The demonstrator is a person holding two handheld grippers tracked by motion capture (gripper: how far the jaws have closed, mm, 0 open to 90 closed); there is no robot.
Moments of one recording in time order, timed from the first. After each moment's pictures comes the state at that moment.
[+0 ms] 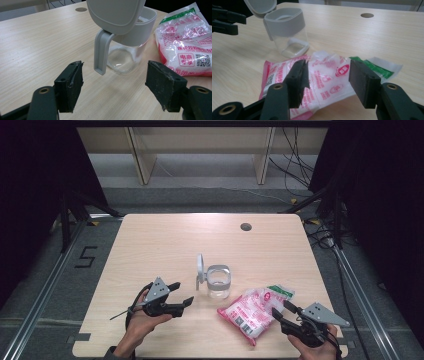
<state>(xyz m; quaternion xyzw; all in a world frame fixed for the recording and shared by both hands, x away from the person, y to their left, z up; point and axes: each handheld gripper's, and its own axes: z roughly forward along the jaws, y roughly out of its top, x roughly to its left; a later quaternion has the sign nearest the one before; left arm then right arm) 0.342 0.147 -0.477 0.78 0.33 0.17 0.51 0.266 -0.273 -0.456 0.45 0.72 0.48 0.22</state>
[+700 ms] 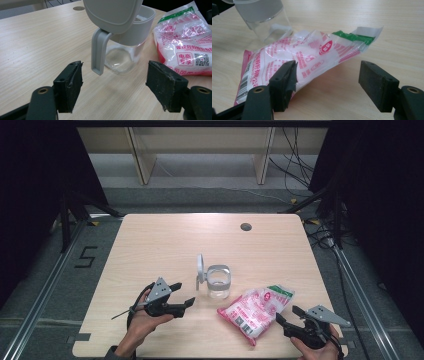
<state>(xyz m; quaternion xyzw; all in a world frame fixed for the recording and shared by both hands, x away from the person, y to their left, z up) 0.344 0.144 -0.480 0.78 0.33 0.17 0.51 0.269 -0.287 -0.477 0.51 0.71 0.45 0.19</state>
